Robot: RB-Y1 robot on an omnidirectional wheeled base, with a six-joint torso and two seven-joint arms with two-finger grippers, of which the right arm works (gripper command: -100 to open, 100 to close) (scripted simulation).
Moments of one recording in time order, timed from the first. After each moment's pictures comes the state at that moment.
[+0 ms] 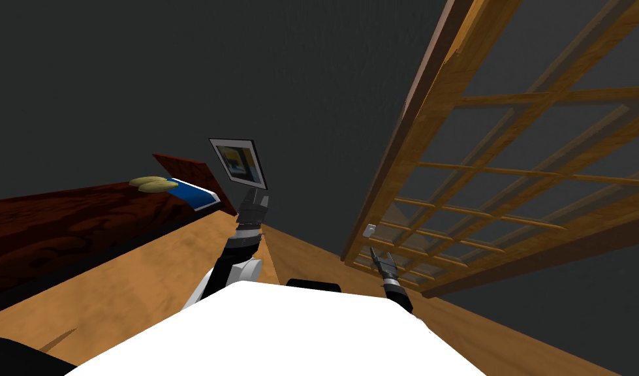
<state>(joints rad) 0.06 -0.20 -0.46 -0.66 0.34 -0.96 1.14</state>
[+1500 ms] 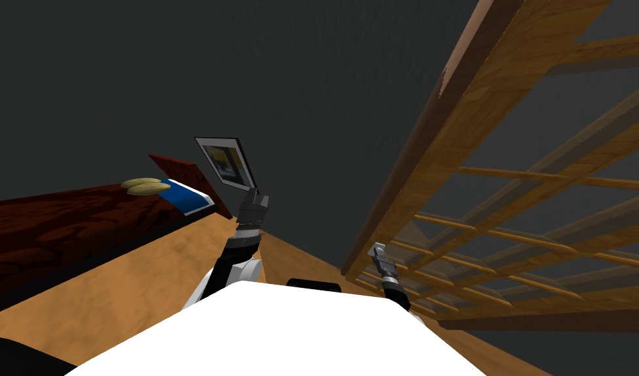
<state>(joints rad) 0.04 -0.19 -0.47 -0.65 0.33 -0.94 1.17</state>
